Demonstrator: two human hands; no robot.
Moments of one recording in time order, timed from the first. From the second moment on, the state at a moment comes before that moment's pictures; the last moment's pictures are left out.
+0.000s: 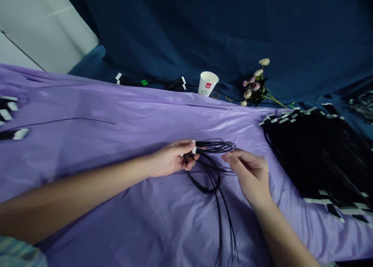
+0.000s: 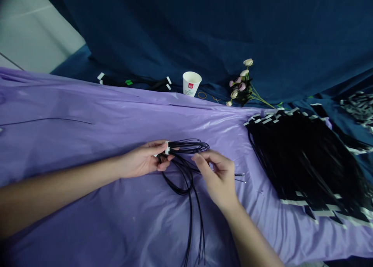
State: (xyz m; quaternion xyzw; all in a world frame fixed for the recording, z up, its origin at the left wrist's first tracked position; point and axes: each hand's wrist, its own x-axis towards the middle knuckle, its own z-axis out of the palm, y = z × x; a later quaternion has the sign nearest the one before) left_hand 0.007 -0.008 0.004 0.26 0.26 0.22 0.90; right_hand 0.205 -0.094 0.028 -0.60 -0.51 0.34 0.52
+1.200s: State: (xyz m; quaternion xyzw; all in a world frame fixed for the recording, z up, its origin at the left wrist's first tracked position) left_hand 0.006 -0.009 0.001 0.36 0.23 0.17 0.89; right_hand 0.189 -0.091 0.024 -0.59 -0.51 0.36 0.51
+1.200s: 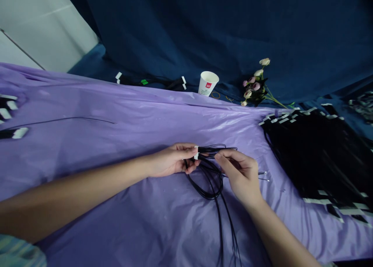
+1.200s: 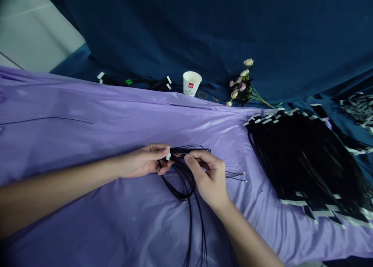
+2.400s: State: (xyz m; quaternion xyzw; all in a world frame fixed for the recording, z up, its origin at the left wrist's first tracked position) left_hand 0.003 -0.004 -0.001 0.25 0.25 0.18 0.92; right_hand 0.210 -0.088 0.028 -0.50 -0.72 -0.16 0.45
